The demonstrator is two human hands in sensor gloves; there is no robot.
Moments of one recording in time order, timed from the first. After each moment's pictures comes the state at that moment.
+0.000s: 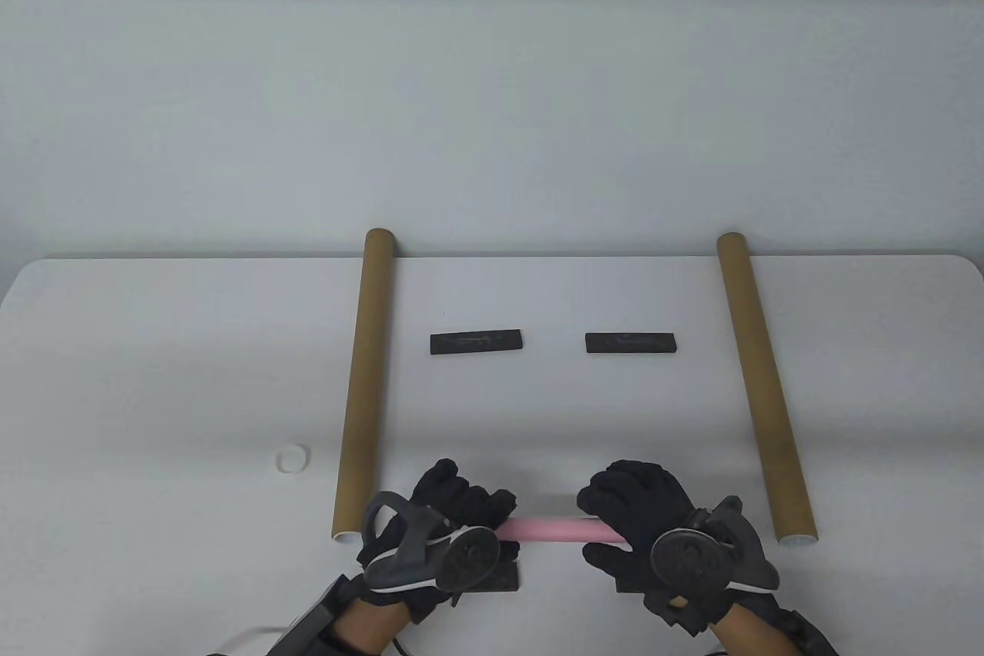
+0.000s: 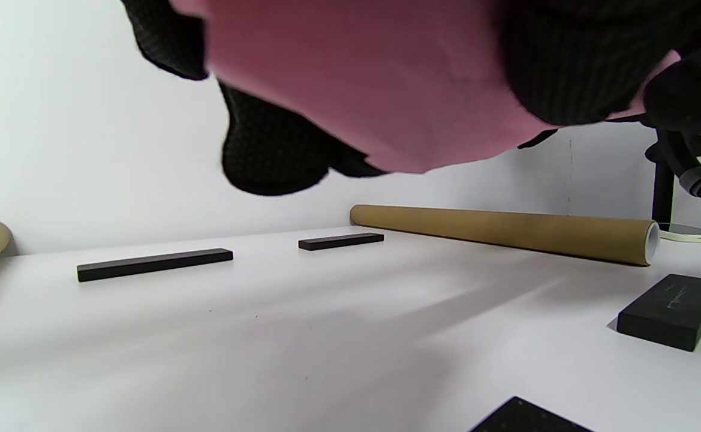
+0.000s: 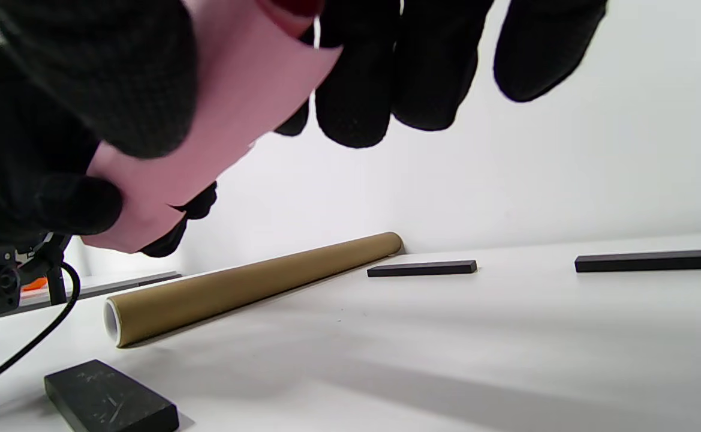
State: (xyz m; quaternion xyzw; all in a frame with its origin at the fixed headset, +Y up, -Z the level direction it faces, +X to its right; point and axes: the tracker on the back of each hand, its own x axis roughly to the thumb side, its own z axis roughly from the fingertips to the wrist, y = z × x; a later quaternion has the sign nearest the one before) left_hand -0.082 -0.695 -0.285 0.07 -0.31 0.01 0.95; right_hand 0.176 -0.697 -0.278 0.33 -0.13 0.93 0.13
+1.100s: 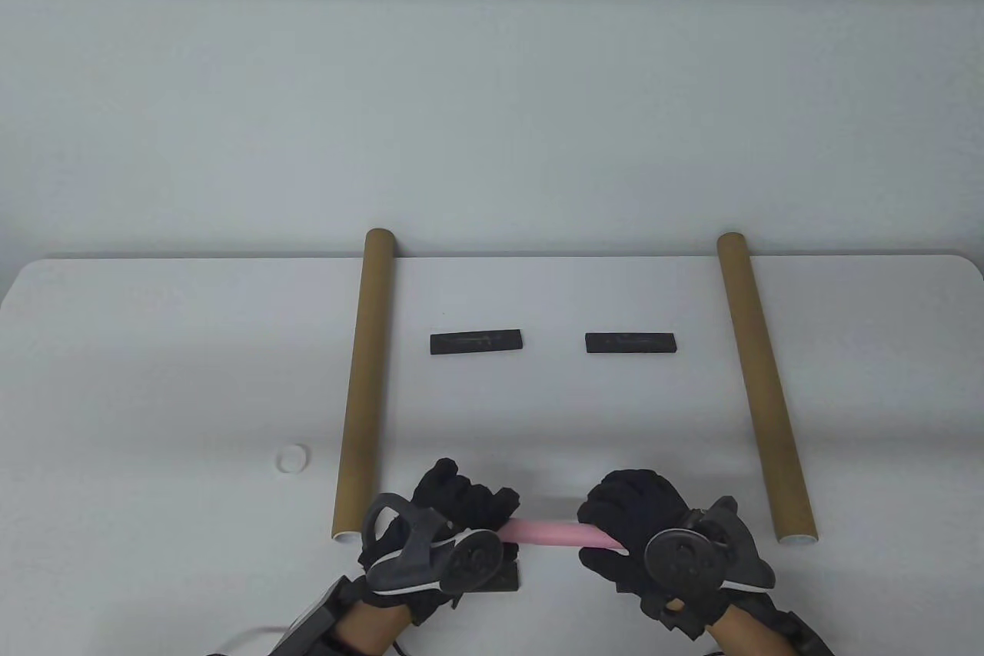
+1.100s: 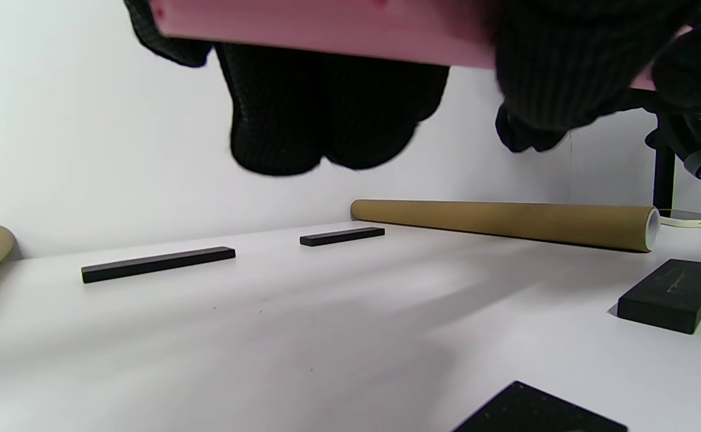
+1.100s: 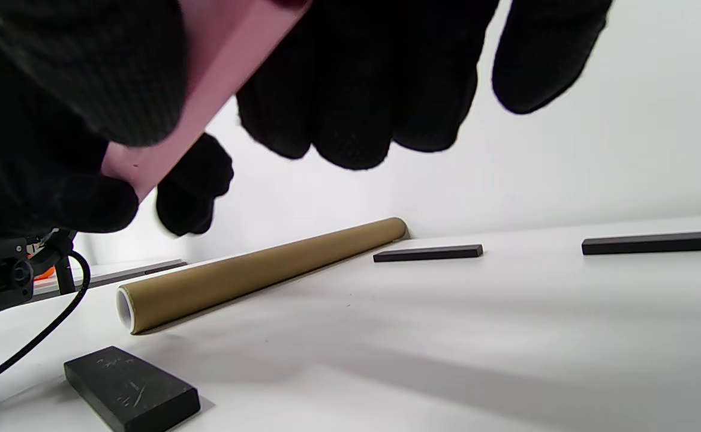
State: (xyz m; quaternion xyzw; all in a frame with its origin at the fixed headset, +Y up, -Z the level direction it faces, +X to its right) left_hand -0.080 -0.695 -0.280 0.08 -0.32 -0.01 0.94; right_hand 0.172 -0.698 -0.280 0.33 -0.09 0.93 0.14
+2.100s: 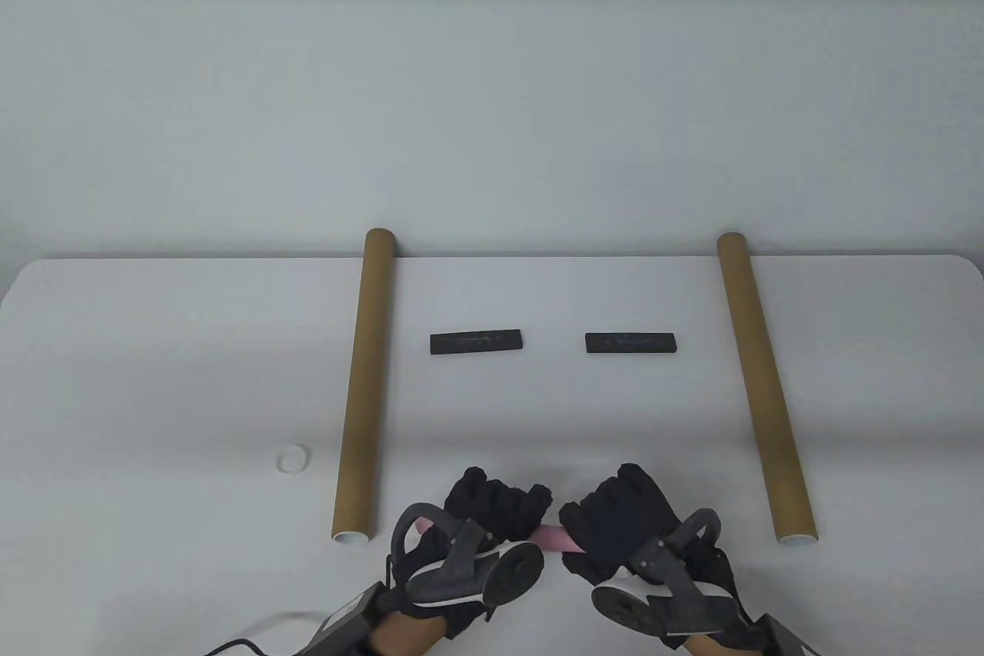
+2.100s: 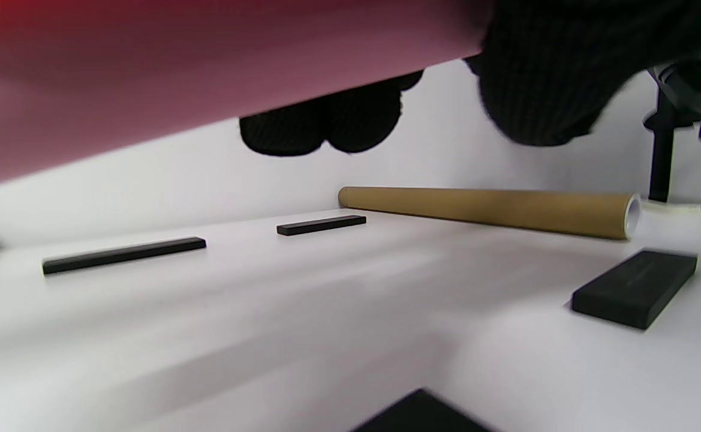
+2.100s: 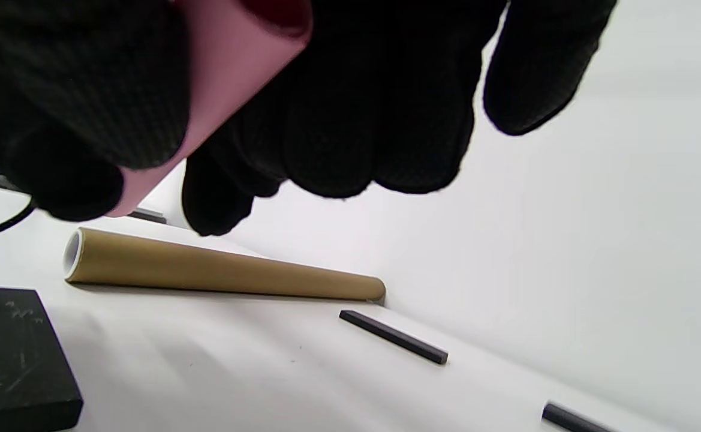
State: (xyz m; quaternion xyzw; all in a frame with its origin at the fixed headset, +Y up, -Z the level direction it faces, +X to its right) left_hand -0.042 -0.695 -0.271 0.05 -0.30 0.01 0.95; right_hand 0.123 -0.679 -0.247 0.35 -0.23 0.90 -0.07
